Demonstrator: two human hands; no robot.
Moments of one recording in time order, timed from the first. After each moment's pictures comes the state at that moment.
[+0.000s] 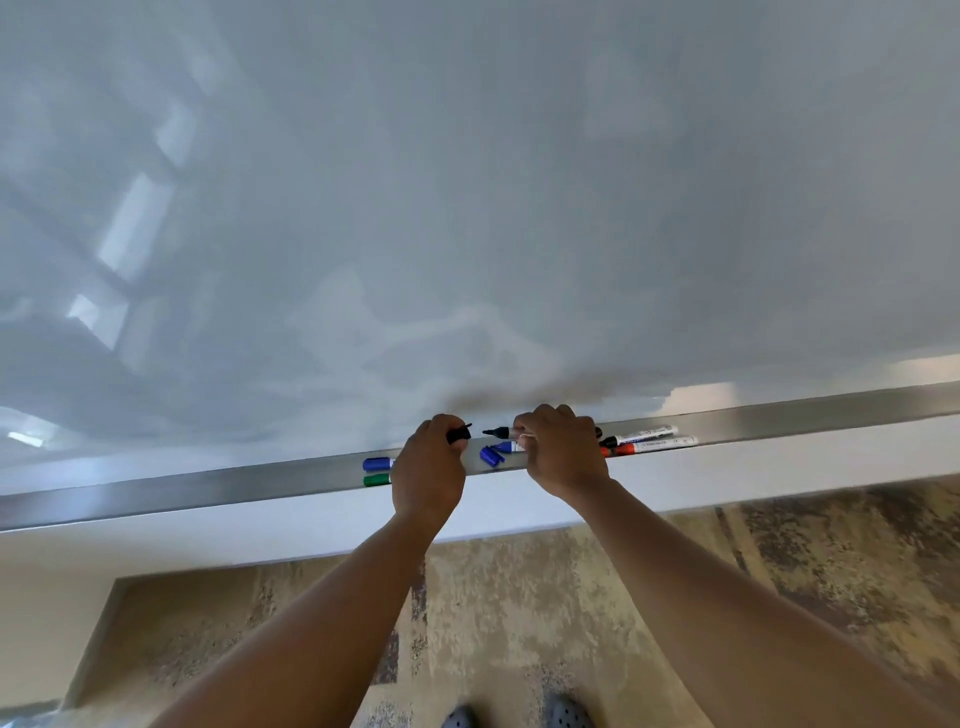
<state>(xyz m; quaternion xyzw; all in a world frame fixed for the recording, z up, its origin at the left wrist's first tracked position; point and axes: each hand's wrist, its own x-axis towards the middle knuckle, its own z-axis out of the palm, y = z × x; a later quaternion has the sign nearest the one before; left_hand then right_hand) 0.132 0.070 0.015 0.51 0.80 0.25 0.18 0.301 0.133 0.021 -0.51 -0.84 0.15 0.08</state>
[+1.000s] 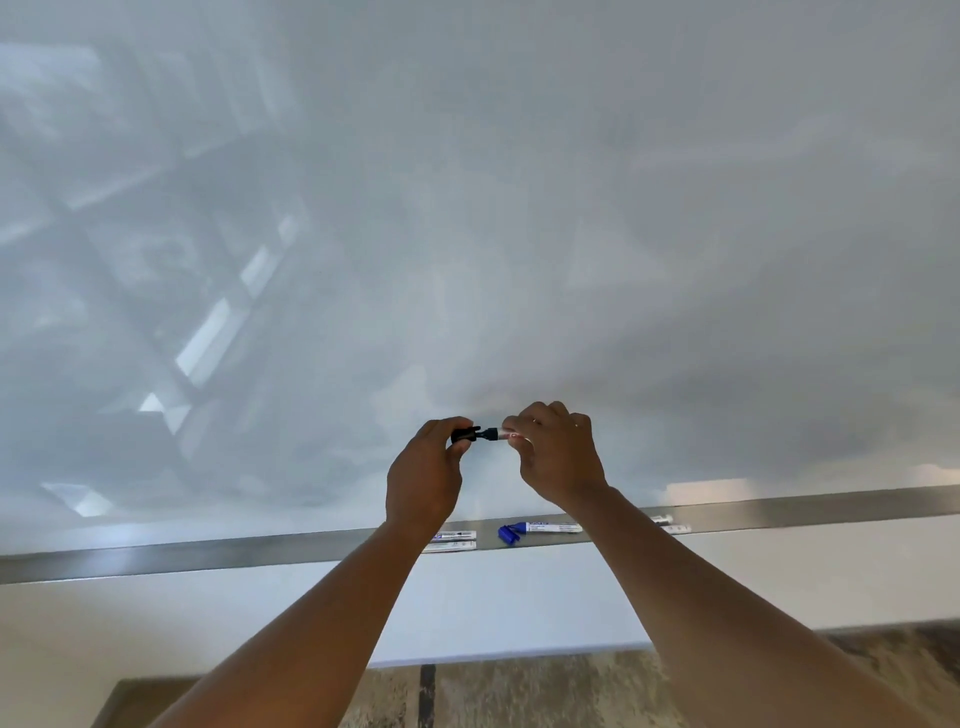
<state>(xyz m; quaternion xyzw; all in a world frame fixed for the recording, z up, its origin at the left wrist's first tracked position) 0.120 0.035 0.160 0.57 0.73 0.38 0.04 0.287 0.105 0.169 -0.45 -0.86 0.03 0.24</state>
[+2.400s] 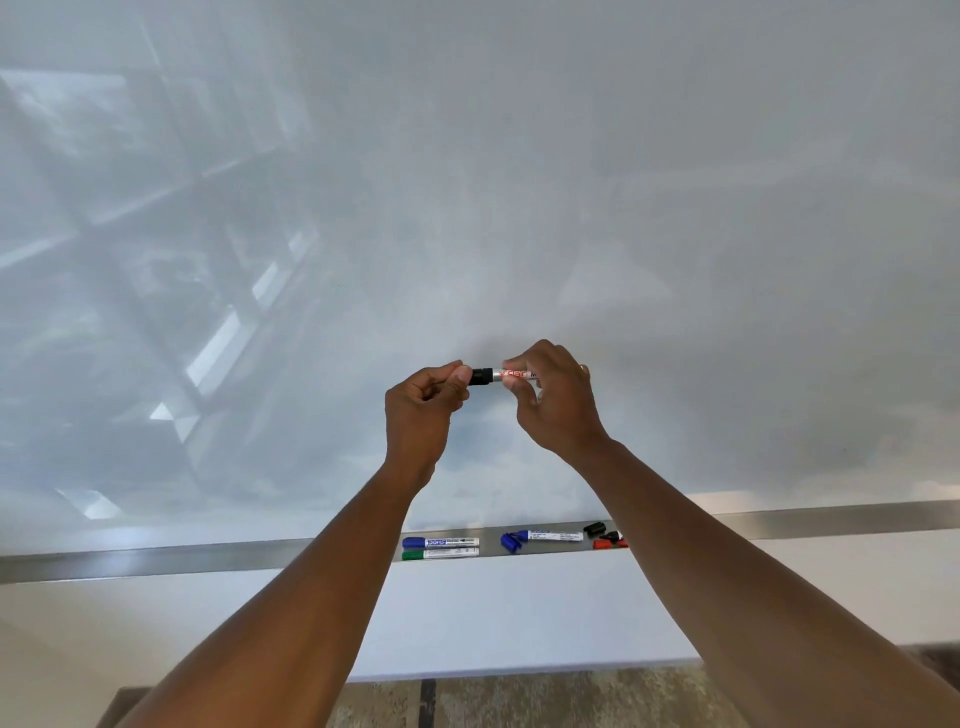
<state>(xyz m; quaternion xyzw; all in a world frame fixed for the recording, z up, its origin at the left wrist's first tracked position) 0.125 0.039 0.243 0.41 0.53 0.69 0.29 0.281 0.097 0.254 -0.38 -0.80 0.12 0.44</state>
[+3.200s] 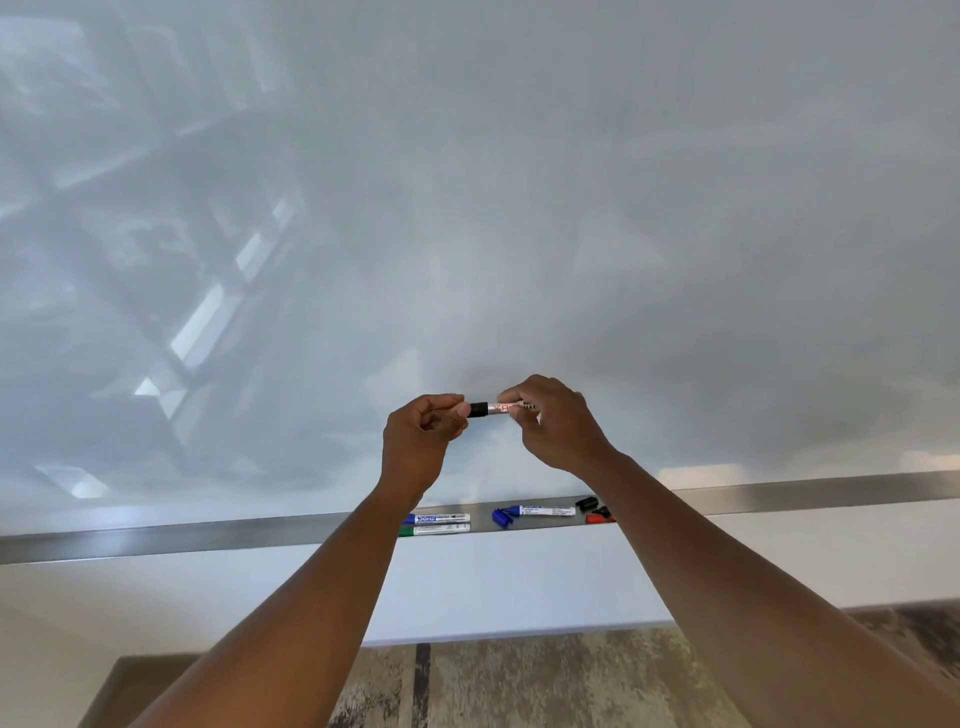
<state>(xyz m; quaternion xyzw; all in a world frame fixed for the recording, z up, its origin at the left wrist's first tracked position) 0.117 0.042 0.172 0.40 0.59 0.60 0.35 0.298 0.110 0.195 -0.41 -0.84 0.21 0.28</state>
